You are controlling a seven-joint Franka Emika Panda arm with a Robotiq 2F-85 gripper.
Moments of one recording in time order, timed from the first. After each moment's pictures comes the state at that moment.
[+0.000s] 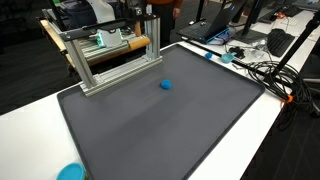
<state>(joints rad) -0.02 -0.59 0.01 -2.60 0.01 2.02 0.09</state>
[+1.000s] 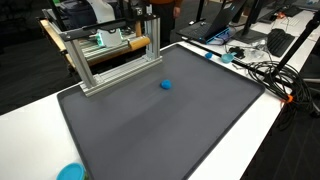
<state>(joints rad) -0.02 -0.61 0.05 -2.61 0.01 2.05 0.13</state>
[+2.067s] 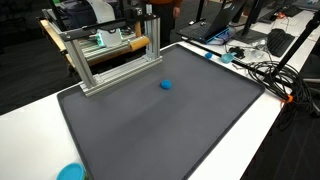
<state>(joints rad) -0.02 -0.66 0.07 -2.61 0.00 2.04 0.13</state>
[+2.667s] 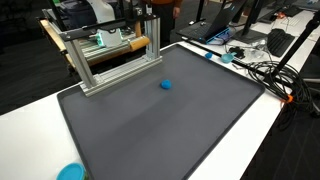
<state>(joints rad) -0.02 -0.59 0.07 -2.62 -0.06 2.14 0.11</state>
